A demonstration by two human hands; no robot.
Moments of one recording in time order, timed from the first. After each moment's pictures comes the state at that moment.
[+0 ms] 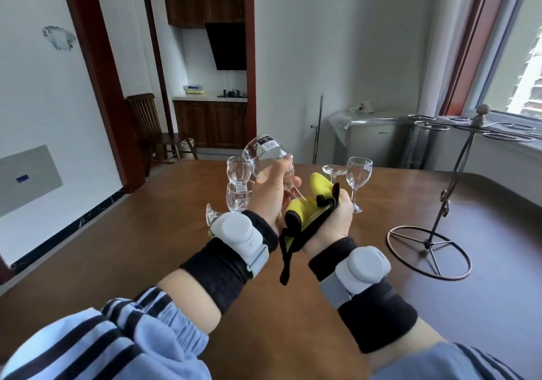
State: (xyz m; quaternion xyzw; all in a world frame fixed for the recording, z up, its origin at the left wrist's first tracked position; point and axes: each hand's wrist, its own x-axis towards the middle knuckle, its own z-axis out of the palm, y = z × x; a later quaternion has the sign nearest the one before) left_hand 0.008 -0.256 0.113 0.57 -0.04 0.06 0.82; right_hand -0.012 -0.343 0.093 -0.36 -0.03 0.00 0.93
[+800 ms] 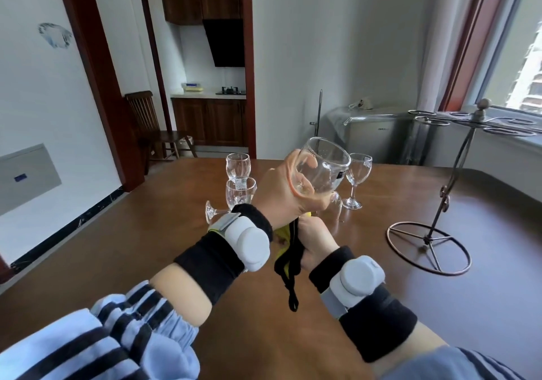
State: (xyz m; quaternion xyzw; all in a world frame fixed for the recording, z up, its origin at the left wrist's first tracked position) left_hand 0.003 -0.251 0.118 0.82 -0.24 0.19 0.48; right_hand -0.003 -0.329 0.060 -0.52 0.09 0.08 0.85
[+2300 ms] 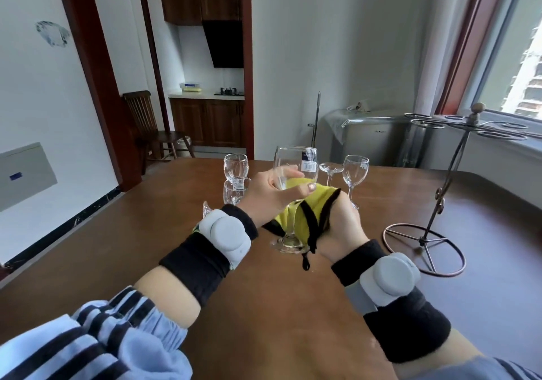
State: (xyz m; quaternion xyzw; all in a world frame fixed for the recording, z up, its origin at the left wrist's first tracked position) left_hand 0.014 -0.235 0.111 0.79 -0.18 0.07 0.58; right_hand -0.011 -0.365 0.095 -0.40 0.03 0.05 0.91
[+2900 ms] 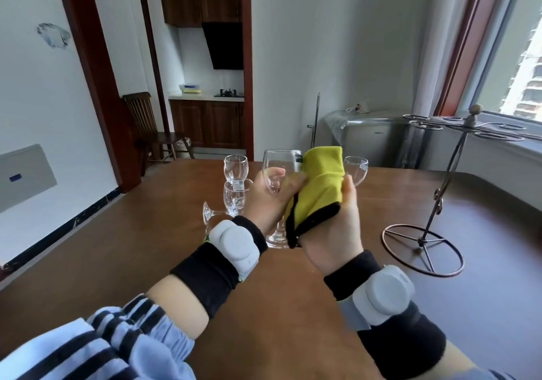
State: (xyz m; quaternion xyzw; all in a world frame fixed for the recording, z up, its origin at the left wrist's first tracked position) left_hand 0.016 -0.250 0.091 0.71 -0.07 0.15 0.68; right_hand -0.021 -0.354 0.090 -0.29 -0.07 0.05 0.95
